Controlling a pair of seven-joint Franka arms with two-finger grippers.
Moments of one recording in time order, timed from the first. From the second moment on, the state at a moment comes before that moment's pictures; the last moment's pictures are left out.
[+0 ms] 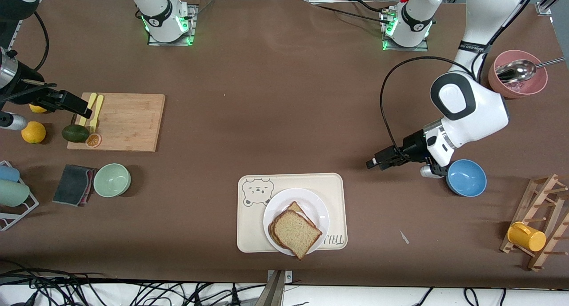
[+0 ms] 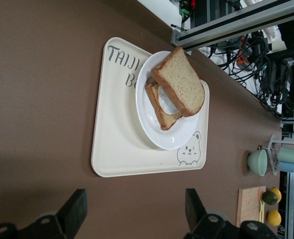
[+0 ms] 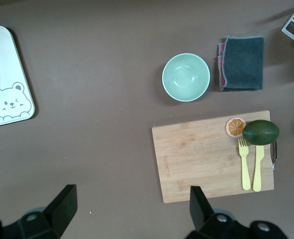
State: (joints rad) left arm -0.08 0.34 -0.12 -1.94 -1.01 2.41 0.34; right arm -0.07 0.11 0.11 -1.53 0.03 1.63 0.22
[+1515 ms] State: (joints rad) left arm 0.11 0.04 -0.11 -1.74 0.00 1.77 -0.13; right arm -0.07 0.11 0.10 -1.52 0.00 1.63 0.22
